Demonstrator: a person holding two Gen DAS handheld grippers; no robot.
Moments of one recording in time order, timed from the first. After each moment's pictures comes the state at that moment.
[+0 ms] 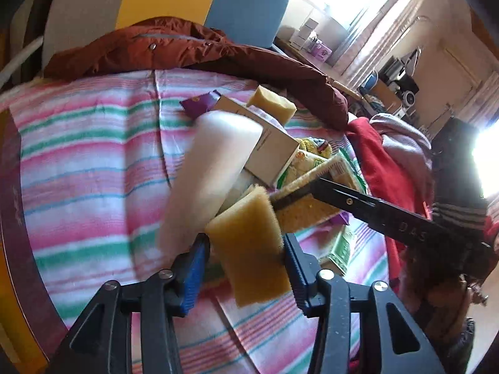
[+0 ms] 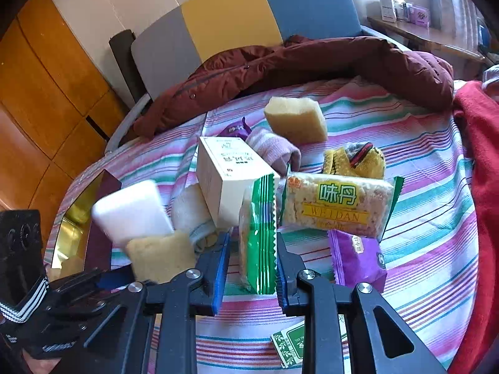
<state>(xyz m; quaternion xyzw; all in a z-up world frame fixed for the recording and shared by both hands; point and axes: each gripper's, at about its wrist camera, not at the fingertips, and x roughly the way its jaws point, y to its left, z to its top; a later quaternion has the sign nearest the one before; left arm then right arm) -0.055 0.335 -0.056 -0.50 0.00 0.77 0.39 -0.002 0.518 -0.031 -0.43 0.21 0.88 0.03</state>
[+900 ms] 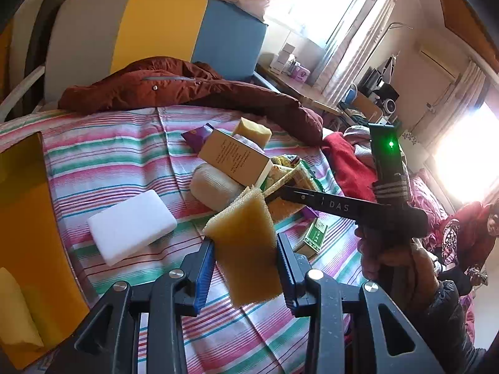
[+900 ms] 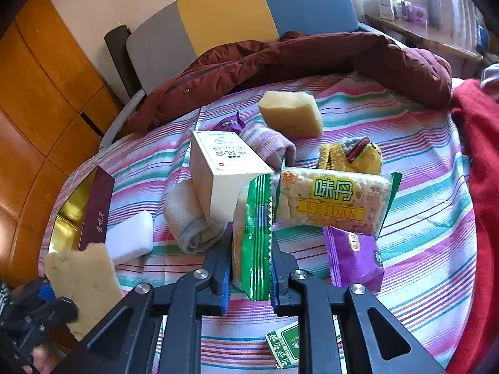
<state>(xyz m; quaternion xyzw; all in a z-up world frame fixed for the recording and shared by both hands) -0.018 0.276 -0.009 -0.43 -0.01 0.80 0.42 -0.004 0.516 -0.036 -0.44 0.19 0.88 0.04</state>
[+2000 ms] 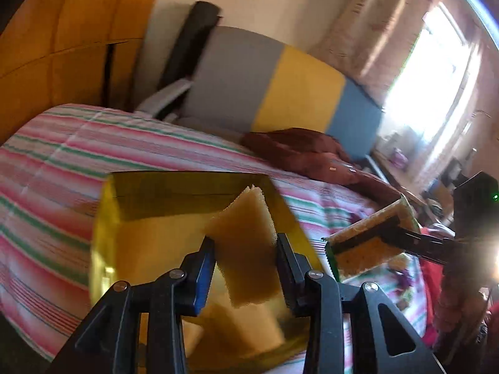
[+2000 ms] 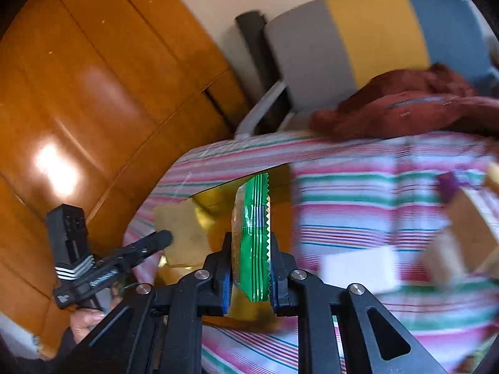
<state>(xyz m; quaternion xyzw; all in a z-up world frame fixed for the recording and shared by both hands) -0.092 0.025 0.010 -0.38 -0.12 0.90 0.19 -0.065 0.294 0.045 -0.39 0.19 0.87 -0.22</state>
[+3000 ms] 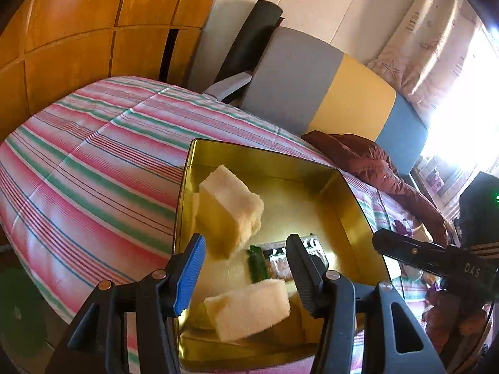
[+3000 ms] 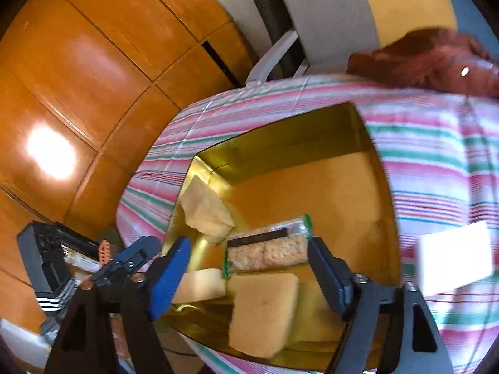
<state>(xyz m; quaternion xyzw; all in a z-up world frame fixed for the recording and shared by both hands) -0.061 -0.038 -0.025 -0.40 -0.15 0.90 0.09 -0.104 0.193 -0.009 -0.46 0.16 0.84 -0.21</state>
